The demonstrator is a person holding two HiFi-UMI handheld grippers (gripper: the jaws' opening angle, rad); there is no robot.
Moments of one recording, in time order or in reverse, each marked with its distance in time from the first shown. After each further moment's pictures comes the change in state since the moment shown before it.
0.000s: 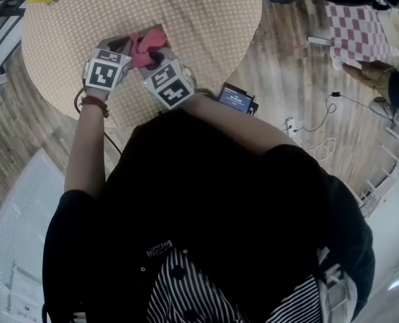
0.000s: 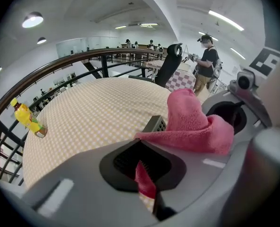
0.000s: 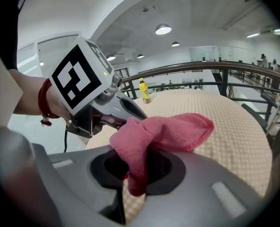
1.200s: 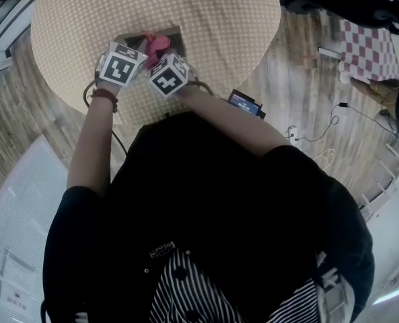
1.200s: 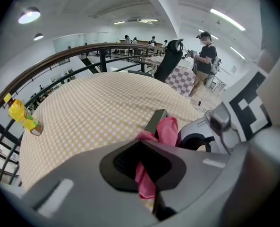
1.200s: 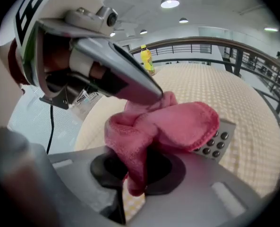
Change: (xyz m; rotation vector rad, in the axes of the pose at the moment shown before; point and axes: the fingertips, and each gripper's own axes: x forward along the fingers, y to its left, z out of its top) left arm 0.021 0.007 -0.008 -0.001 0.051 -0.032; right arm 0.074 -0.005 -0.057 -0.032 0.272 0.050
